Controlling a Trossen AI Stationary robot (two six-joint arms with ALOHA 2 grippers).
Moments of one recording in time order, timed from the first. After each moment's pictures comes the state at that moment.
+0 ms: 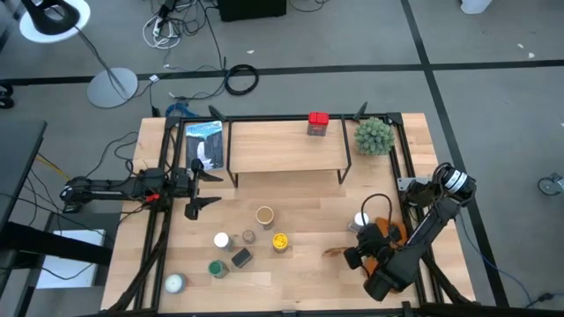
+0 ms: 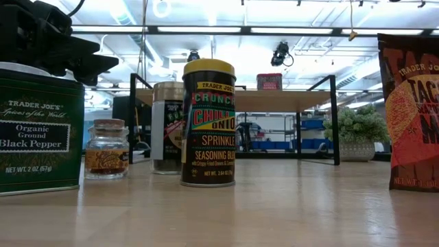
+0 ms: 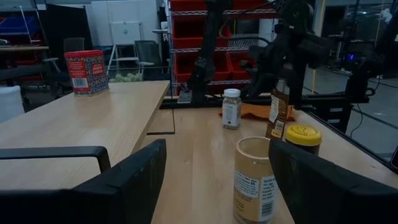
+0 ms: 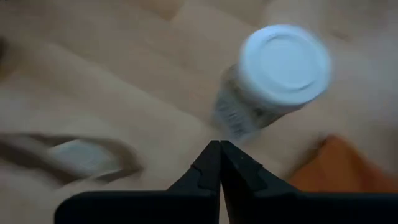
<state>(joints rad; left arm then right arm) -0.03 0.05 0.01 0.08 -0.01 0.02 0.93 1.80 1.25 -1.36 0.53 2.10</state>
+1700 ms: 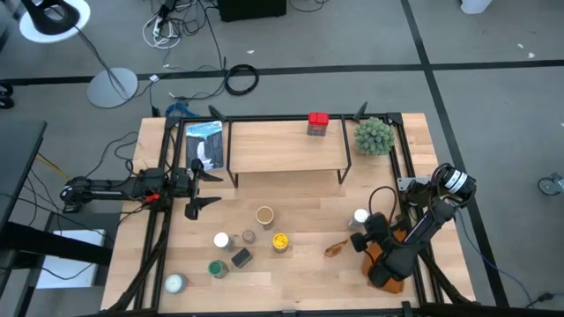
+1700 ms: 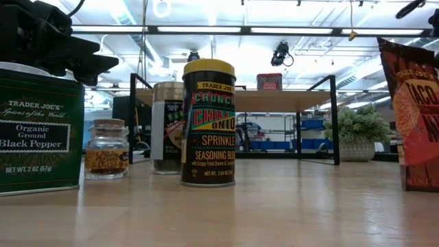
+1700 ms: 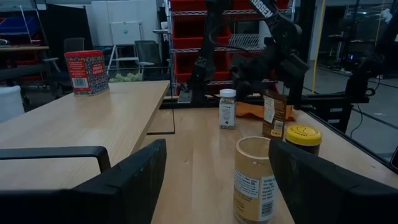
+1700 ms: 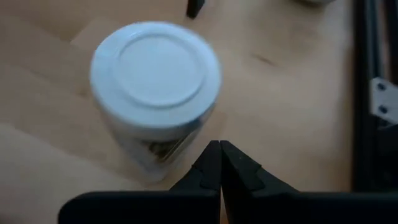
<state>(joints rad) -0.03 0.05 0.01 0.08 -0.01 0.02 0.93 1.80 1.05 -1.41 0.53 2.22</state>
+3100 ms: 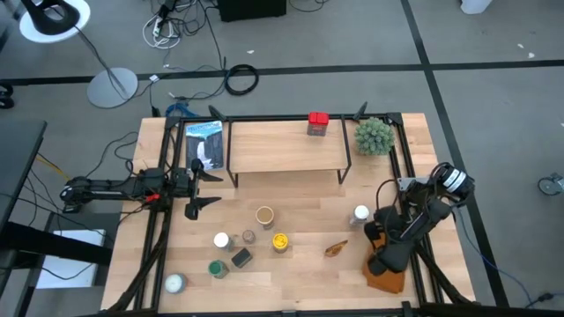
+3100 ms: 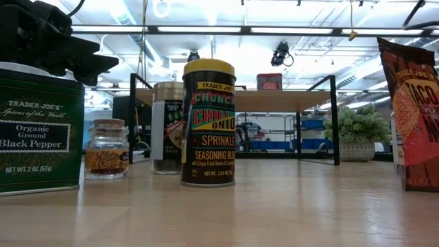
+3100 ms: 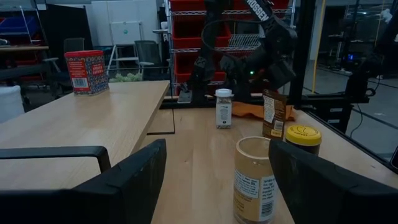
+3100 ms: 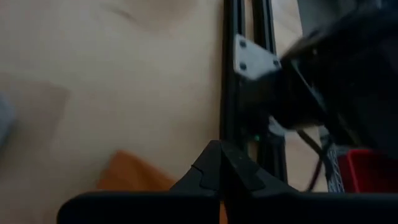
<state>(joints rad) -0.03 0.05 0.01 0.08 -0.01 0.02 0.90 1.80 0.99 -1.57 0.13 2.23</state>
